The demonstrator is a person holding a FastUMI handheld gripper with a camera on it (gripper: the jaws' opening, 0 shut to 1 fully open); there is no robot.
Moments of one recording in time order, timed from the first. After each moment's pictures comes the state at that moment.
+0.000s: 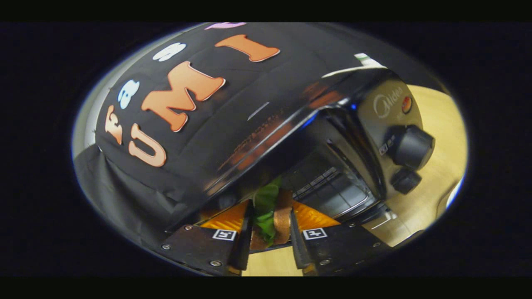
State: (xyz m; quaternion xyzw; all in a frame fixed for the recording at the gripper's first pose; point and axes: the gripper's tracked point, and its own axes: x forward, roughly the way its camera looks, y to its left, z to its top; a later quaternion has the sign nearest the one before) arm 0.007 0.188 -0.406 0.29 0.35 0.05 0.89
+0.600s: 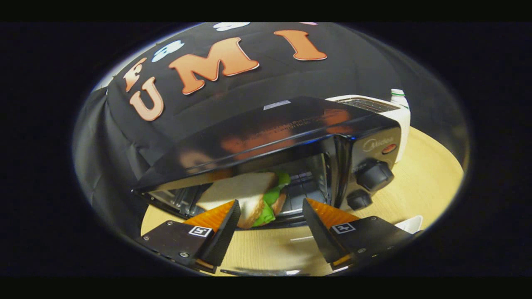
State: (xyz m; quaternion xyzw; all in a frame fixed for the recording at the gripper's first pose) arm -0.040 0.157 -0.397 0.10 0.41 0.09 0.90
